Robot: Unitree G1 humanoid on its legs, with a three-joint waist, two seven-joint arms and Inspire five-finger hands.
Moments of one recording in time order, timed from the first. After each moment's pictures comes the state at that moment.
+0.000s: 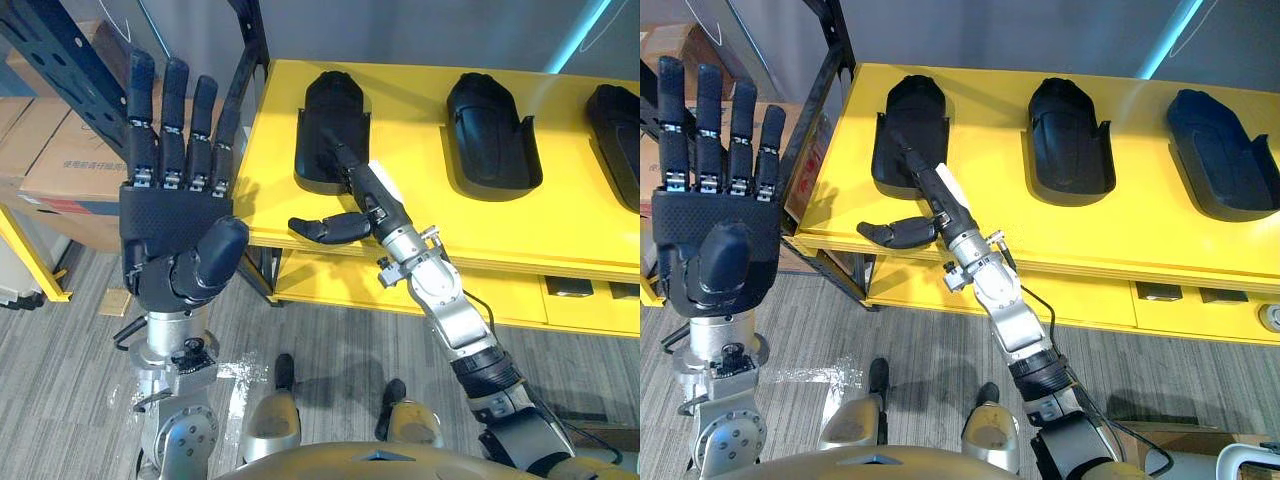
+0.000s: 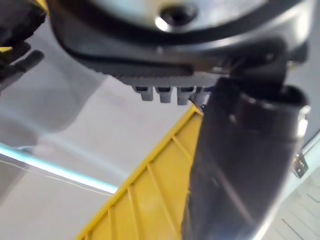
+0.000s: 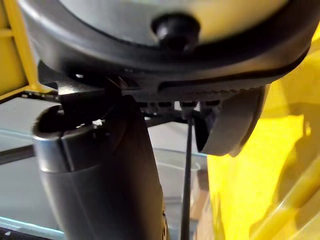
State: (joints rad) left arm 0.27 0.09 -0.04 -0.63 -0.90 -0.30 -0.44; right arm -0.37 -0.20 0.31 0.07 0.00 -0.11 0.12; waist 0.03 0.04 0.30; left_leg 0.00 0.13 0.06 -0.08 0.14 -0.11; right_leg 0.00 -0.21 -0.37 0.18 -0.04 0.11
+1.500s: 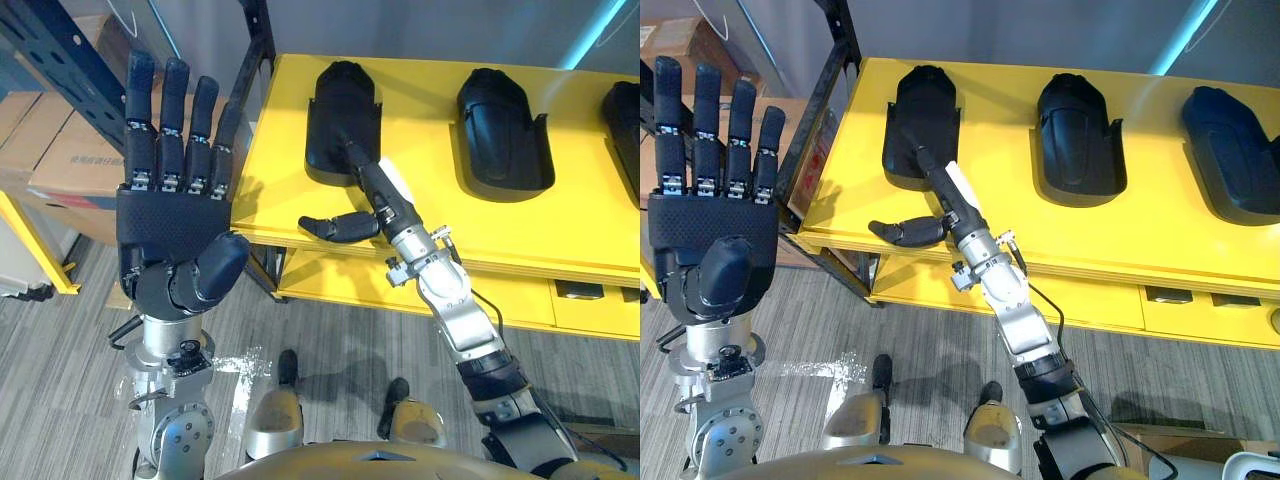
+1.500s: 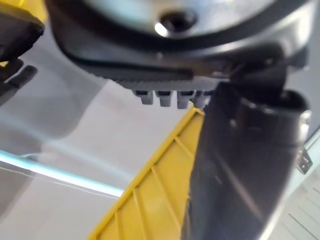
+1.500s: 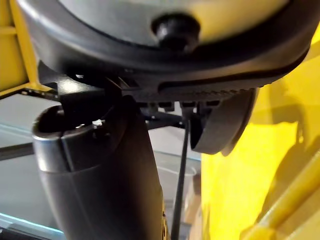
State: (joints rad) left arm 0.29 0.08 0.02 -0.61 -0.91 -0.29 -0.54; right arm -0.26 -0.21 0.24 -0.05 -0.07 -0.11 0.17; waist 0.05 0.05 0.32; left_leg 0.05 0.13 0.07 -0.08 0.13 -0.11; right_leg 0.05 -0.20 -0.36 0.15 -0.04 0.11
